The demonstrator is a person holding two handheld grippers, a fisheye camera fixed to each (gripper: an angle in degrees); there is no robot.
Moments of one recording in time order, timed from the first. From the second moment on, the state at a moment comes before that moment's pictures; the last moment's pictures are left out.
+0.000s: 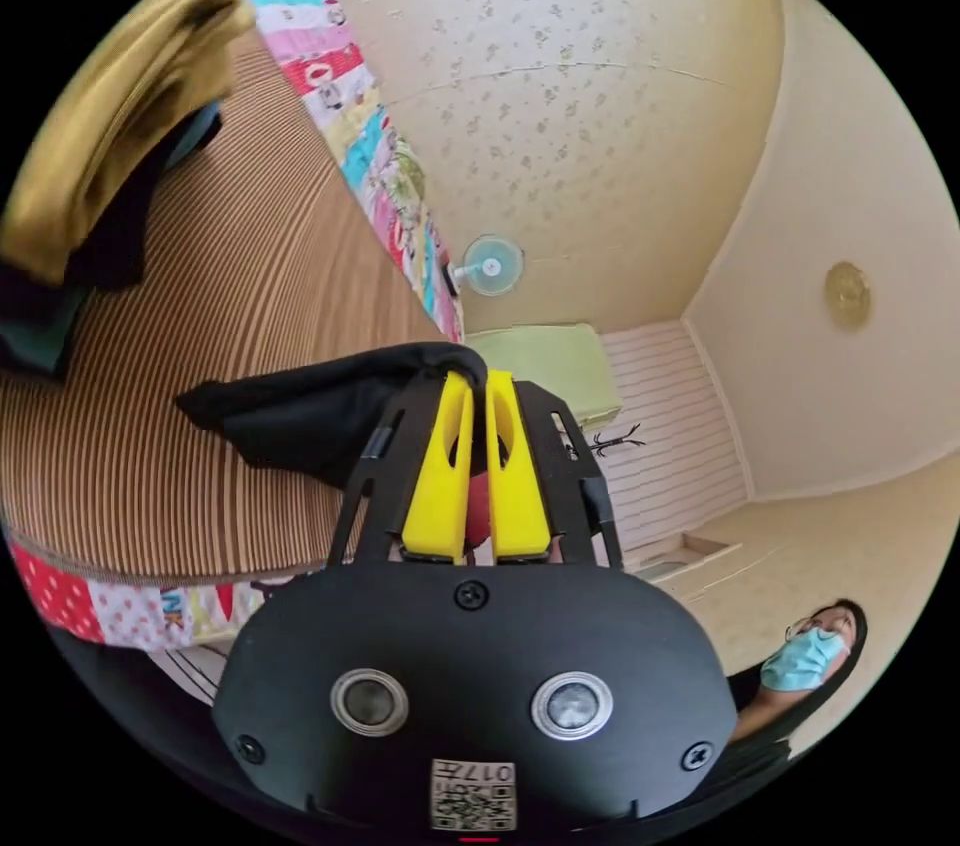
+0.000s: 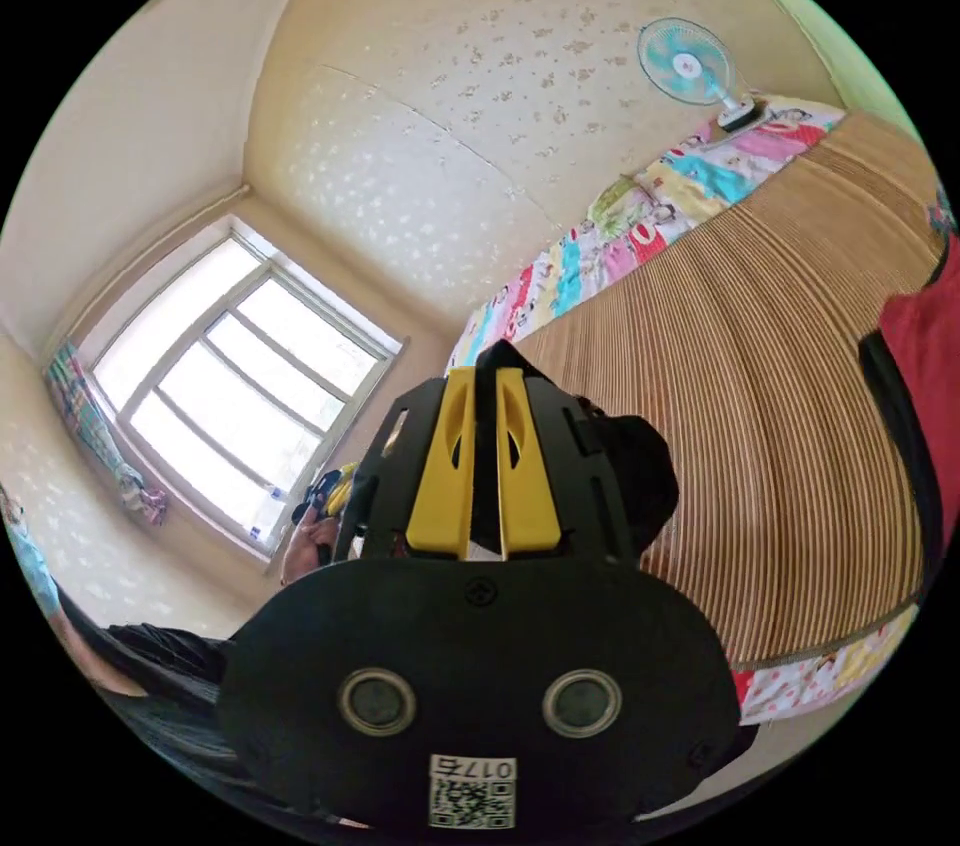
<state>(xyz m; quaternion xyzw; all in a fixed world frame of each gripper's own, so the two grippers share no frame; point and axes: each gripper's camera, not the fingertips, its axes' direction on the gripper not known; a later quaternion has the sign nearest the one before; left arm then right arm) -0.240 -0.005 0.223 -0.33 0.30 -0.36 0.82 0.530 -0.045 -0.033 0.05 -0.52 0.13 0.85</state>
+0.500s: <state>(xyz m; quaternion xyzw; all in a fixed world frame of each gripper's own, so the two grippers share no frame) -0.280 0.186 0.116 -0.44 0.16 -0.40 0.79 0.511 0.170 0.053 -0.15 -0.46 0.14 0.86</state>
